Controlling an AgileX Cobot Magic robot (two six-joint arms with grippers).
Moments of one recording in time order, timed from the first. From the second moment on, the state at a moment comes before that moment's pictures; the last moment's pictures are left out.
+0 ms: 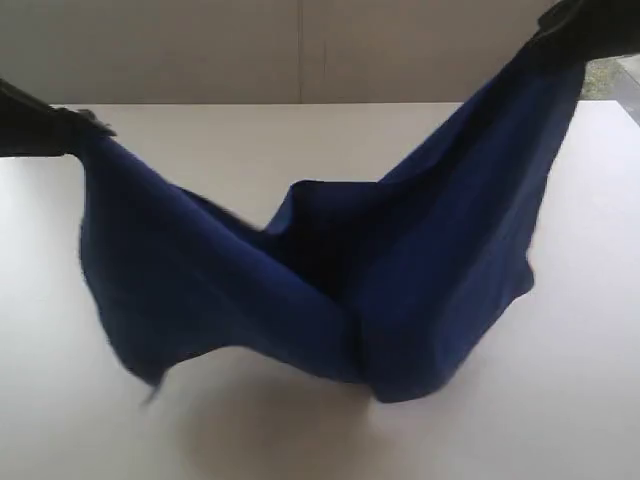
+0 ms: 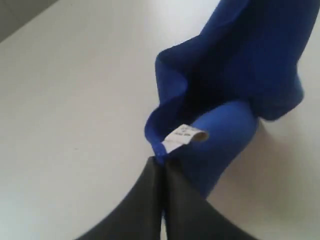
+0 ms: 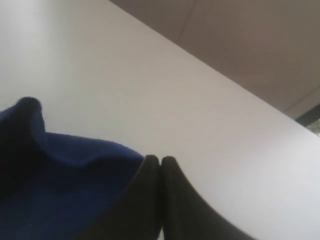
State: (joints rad) left arm -0.42 0.92 -1.04 -0.35 0.92 0.55; right arm 0.18 1.11 -1.20 0.05 0.76 -0.35
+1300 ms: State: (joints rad) left arm -0.42 0.78 -0.84 0.09 0.93 0.23; right arm 0.18 0.78 -0.91 -0.28 0.86 -0.15
